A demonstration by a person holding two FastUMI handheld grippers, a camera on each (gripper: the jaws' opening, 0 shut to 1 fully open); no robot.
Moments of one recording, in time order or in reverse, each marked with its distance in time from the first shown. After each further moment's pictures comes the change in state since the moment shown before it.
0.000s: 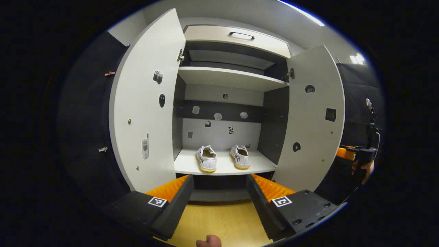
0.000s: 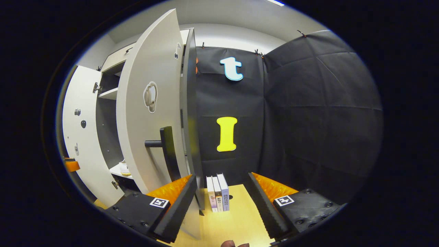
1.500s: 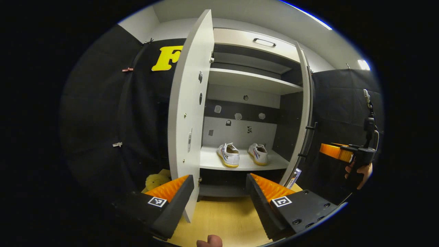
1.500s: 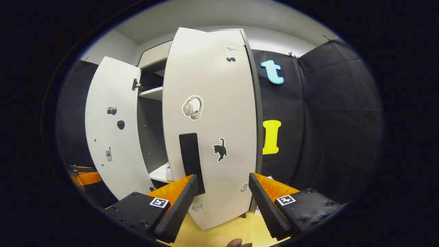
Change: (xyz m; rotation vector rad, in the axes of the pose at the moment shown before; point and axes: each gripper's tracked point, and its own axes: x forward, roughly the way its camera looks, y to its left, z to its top) left arm -0.050 0.075 -0.011 -0.041 -0.009 0.108; right arm -0.020 0.188 -0.006 0.001 -0.012 0.262
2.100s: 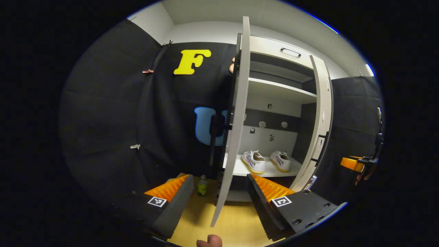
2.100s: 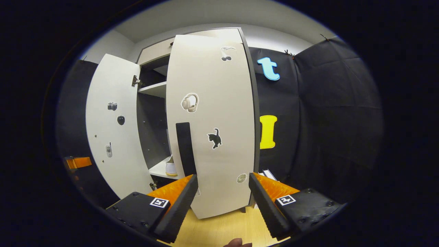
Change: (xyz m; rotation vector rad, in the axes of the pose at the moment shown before) left arm -0.010 0.104 0.025 -0.021 -0.059 0.147; right arm -0.022 -0.006 -0.014 -0.015 0.021 -0.056
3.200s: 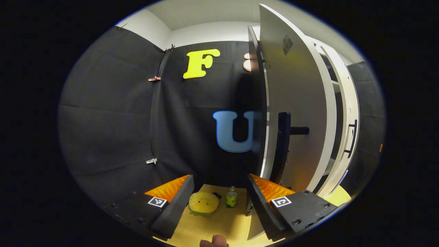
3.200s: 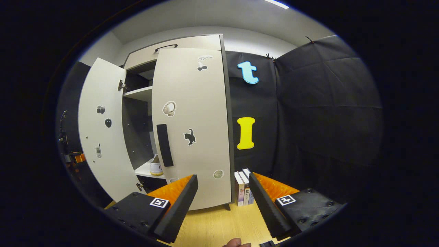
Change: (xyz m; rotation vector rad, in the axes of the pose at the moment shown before) left arm 0.089 0.069 0.004 0.106 -0.029 0.117; right arm -0.040 -0.042 0.002 0.020 -0.020 -0.149
